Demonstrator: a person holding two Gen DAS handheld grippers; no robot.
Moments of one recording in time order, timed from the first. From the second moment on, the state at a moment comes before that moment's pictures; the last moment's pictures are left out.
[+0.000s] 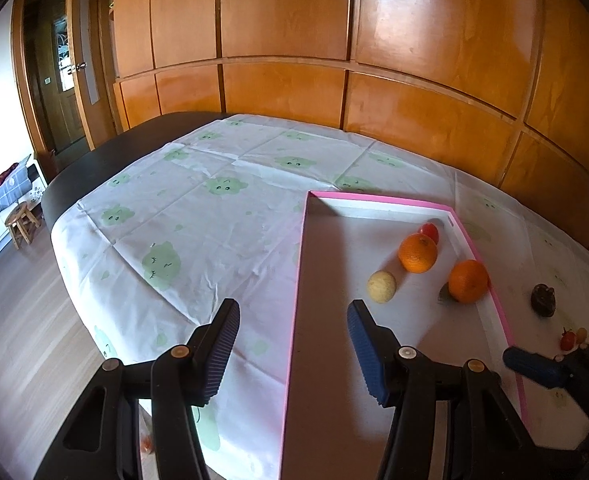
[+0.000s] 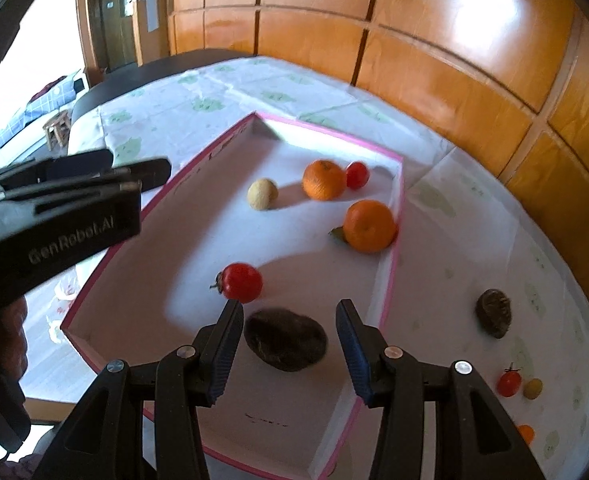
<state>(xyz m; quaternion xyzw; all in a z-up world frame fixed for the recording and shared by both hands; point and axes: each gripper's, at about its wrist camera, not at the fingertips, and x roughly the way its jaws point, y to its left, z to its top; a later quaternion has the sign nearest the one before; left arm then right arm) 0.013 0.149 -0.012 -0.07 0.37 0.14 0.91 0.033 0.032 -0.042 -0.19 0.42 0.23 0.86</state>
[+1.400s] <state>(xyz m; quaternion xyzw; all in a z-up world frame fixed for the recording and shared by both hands) 0.020 0.062 0.008 -0.01 0.38 0.02 0.92 0.066 -0.138 -0.011 -0.09 0.43 0.09 0.89</state>
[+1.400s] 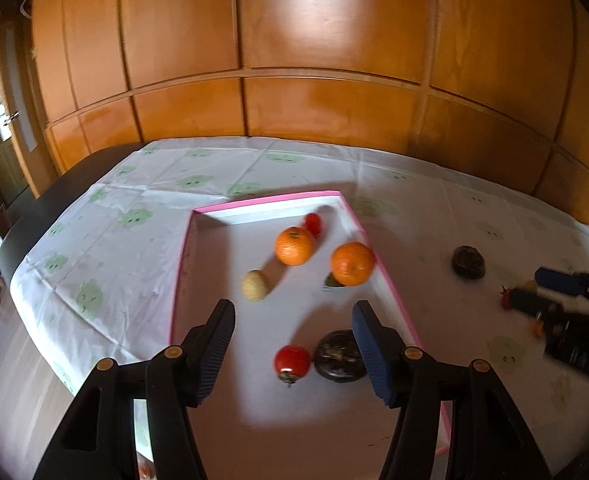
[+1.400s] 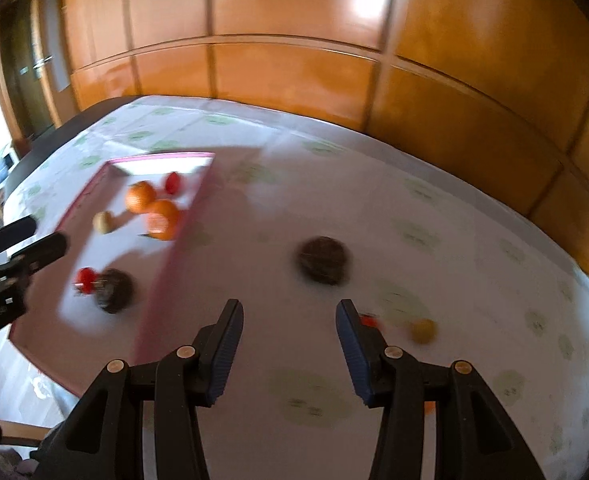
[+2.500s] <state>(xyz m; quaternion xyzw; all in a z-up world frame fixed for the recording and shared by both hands) 0.085 -0.129 -0.037 0.01 0.49 -0.22 0.84 0.099 -0.334 -0.024 0.05 0.49 -0.05 0.87</state>
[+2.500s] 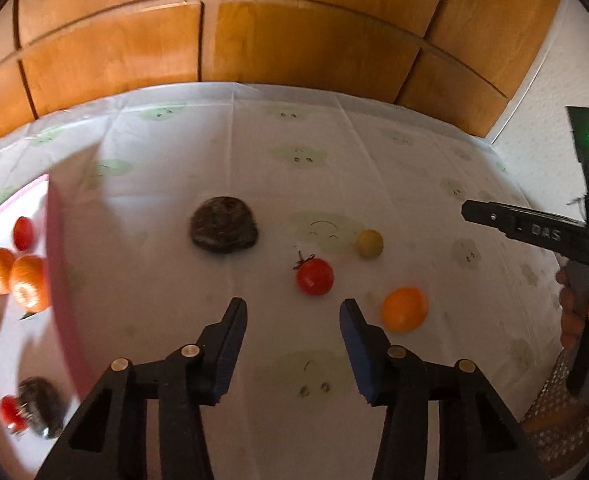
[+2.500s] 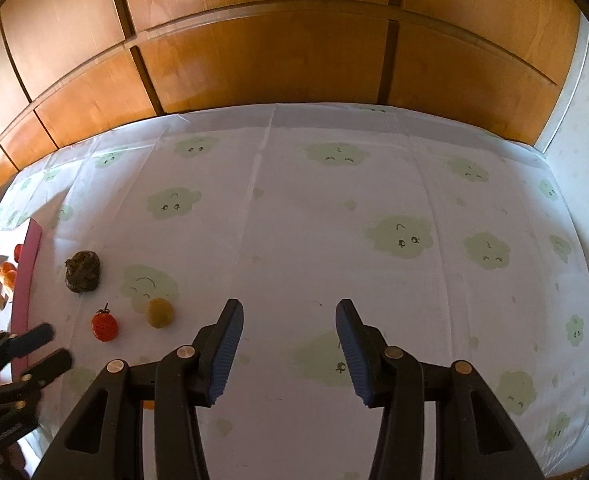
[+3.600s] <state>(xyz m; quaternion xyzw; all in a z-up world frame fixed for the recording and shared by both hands) 0.059 -0.121 -0.066 0.03 0.48 -0.21 0.85 0.100 -0.277 -0.043 0.06 0.55 0.18 0.81</state>
